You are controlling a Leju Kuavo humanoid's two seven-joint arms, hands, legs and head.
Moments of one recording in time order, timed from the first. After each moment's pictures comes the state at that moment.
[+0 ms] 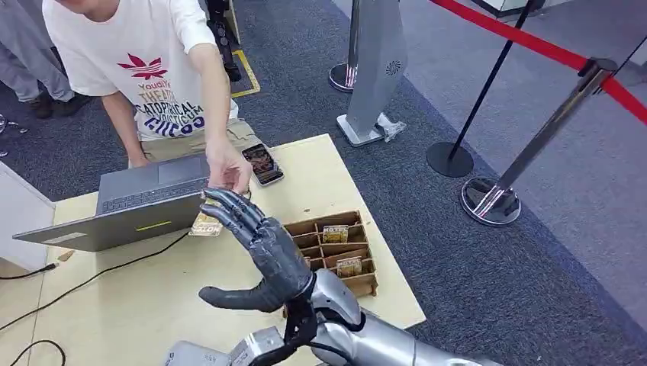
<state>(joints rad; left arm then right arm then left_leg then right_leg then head) -0.07 -0.06 0.87 -0.23 -1.18 0.24 0.18 -0.26 -0.05 0.74 -1.56 0.67 -0.54 -0.38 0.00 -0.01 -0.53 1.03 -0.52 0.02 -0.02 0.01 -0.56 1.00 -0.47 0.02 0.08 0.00</state>
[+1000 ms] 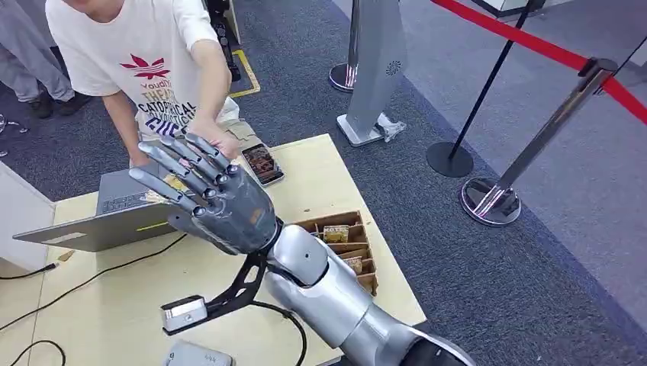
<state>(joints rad) -0.09 -0.06 0.87 -0.23 -1.23 0.22 0.19 -0.44 0.21 0.46 -1.29 1.28 -0.68 -0.46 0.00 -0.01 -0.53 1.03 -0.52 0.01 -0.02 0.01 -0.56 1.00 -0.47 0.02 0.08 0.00</state>
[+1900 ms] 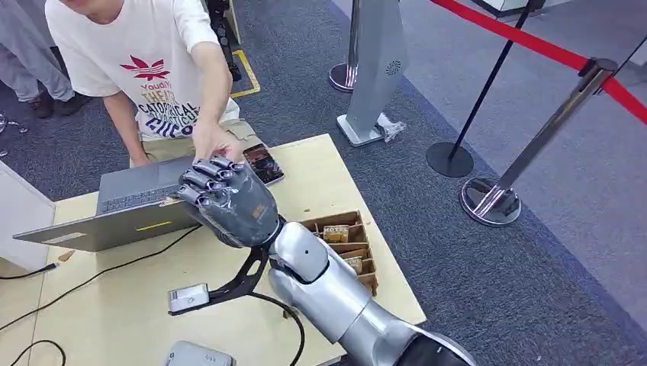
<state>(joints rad) -0.09 -0.06 0.87 -0.23 -1.23 0.23 0.18 -0.45 0.21 0.43 -1.21 1.28 -0.68 -0.43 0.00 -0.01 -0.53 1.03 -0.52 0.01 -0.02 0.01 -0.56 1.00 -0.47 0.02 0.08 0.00</state>
